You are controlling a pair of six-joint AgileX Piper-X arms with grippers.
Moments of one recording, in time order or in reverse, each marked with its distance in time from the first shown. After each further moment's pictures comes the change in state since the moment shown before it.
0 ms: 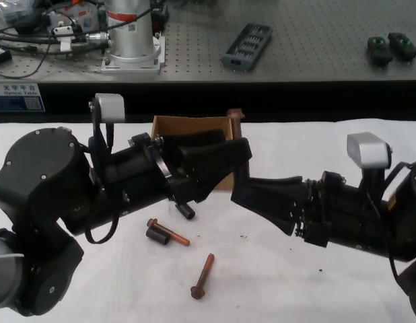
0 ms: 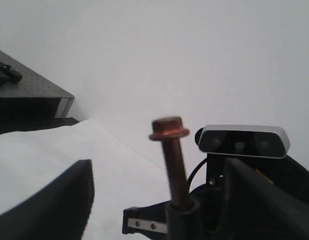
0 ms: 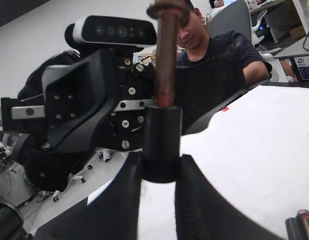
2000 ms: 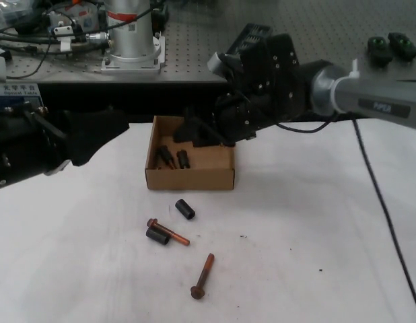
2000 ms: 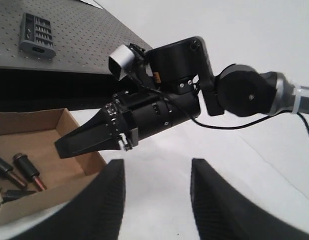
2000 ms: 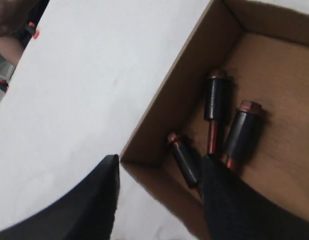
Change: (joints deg) left arm 19.5 -22.1 0.3 43.9 1.8 13.5; right arm -1.3 28.1 -73.7 112.3 15.4 -31.8
